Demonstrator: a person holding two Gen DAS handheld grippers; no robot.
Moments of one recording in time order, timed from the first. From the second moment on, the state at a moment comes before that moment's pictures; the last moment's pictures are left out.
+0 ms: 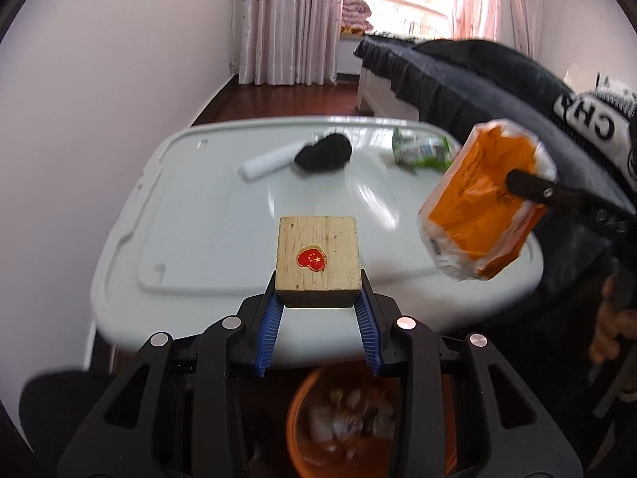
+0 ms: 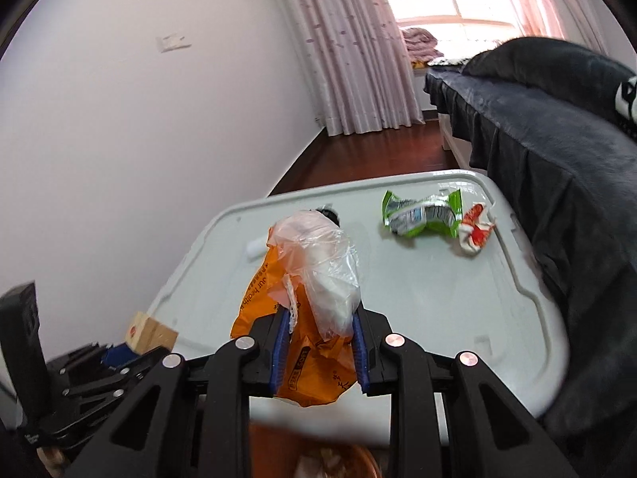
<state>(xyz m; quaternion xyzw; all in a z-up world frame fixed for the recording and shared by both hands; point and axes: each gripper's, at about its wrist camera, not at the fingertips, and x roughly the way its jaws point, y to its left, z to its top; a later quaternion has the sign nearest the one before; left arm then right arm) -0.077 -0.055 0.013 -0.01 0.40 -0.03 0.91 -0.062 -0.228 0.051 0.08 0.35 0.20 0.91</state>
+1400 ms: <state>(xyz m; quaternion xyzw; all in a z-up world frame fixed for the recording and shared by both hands) -0.116 -0.058 -0.086 -0.02 0.58 -0.07 0.81 -0.155 -0.218 -0.045 0.05 0.51 0.17 0.84</state>
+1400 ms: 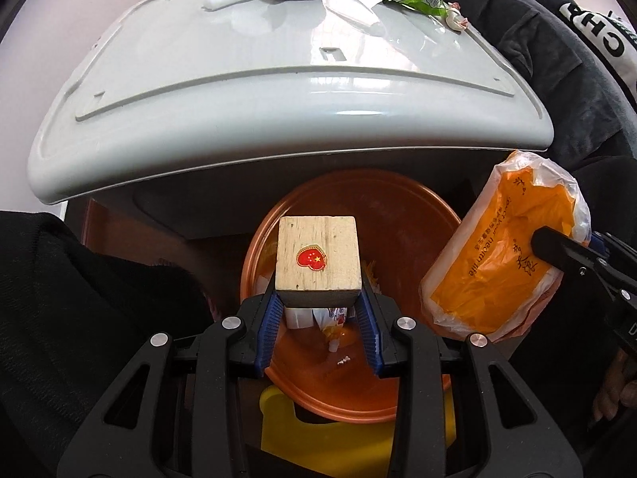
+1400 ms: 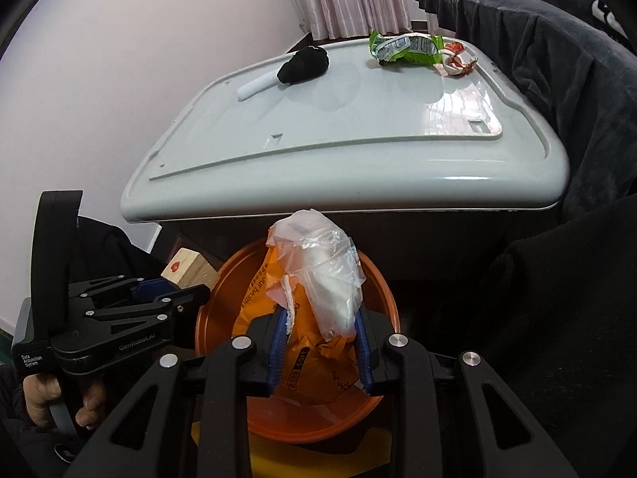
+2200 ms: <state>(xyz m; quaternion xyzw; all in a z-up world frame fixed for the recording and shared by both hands) -0.113 -0.055 -0.088 -0.02 0.58 -0.05 0.81 -0.156 -0.218 -0.045 0.05 0.51 0.17 0.84</state>
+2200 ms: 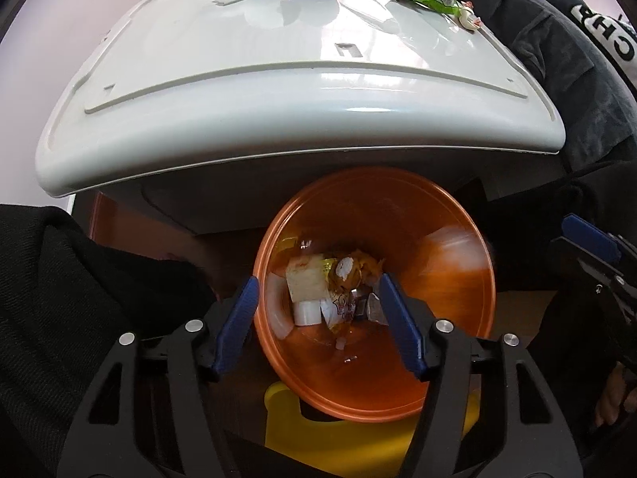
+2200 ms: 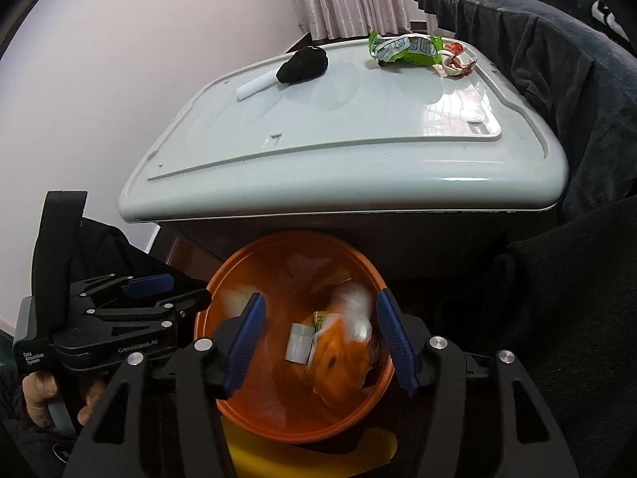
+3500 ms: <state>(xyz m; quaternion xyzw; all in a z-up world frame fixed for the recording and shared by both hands) -0.009 -0.033 -0.022 -0.03 0.47 -0.03 0.88 0.128 -0.276 0.013 0.05 0.44 0.13 0.89</state>
